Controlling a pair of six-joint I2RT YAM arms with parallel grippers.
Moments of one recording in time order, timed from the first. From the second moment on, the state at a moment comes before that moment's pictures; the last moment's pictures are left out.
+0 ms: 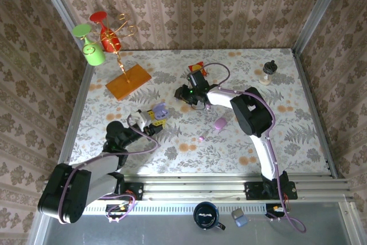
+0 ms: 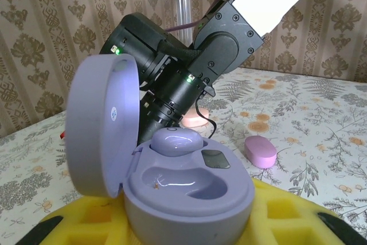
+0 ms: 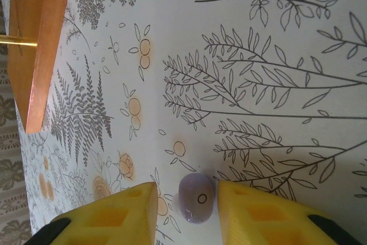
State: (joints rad) left arm -0.35 1.09 0.11 1.00 0.71 0.06; right arm 0.54 2.26 1.54 -0.06 -0.33 0.90
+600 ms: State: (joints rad) left arm -0.35 1.13 0.12 1.00 0.71 0.06; right arm 0.54 2.30 1.61 -0.14 -0.37 0.84
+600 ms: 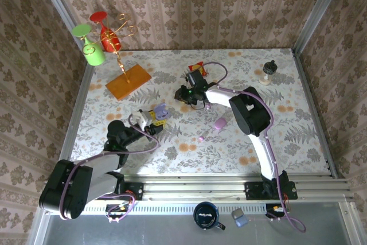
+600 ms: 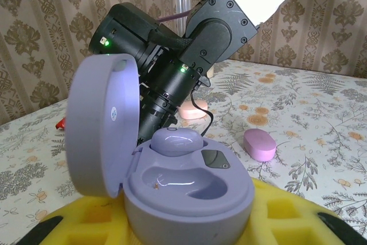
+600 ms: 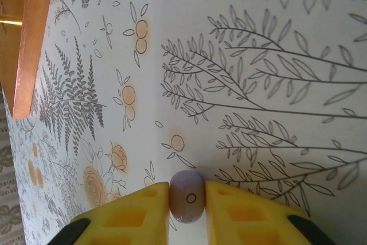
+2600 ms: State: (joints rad) left arm -0.49 1.32 0.22 0.96 0.52 0.21; right arm 0.79 1.64 1.30 -0.36 -0.22 0.50
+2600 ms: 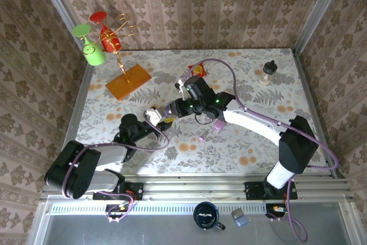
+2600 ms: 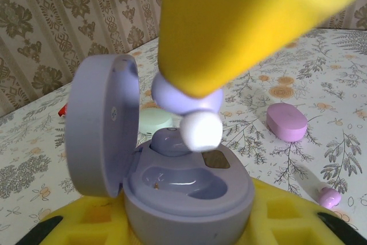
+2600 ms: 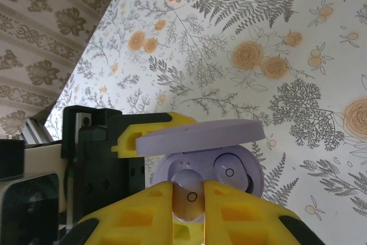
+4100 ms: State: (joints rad) left arm -0.49 1.33 0.24 1.02 0.59 0.20; right arm 0.69 1.56 1.30 -0.33 -0.29 0.47
